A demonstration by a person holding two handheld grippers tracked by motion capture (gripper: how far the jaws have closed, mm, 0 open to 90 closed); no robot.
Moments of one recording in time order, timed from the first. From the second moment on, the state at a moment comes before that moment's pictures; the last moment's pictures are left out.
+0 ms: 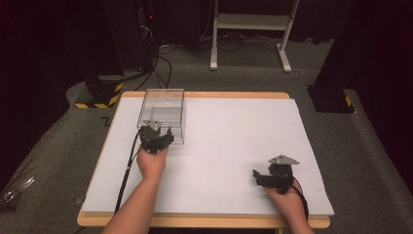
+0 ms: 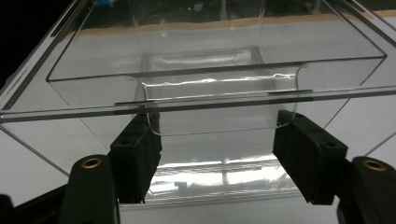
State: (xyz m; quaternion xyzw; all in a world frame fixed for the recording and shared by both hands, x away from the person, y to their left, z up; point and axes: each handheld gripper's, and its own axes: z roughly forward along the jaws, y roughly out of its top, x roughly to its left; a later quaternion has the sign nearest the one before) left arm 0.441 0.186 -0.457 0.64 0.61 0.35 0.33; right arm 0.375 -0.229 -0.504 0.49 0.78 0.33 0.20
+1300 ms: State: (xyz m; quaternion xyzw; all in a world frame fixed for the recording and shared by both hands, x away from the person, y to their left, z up) left arm 0.421 0.193 -0.462 0.63 0.60 0.35 0.34; right arm 0.375 -0.228 -0.504 0.49 0.78 0.33 0.20
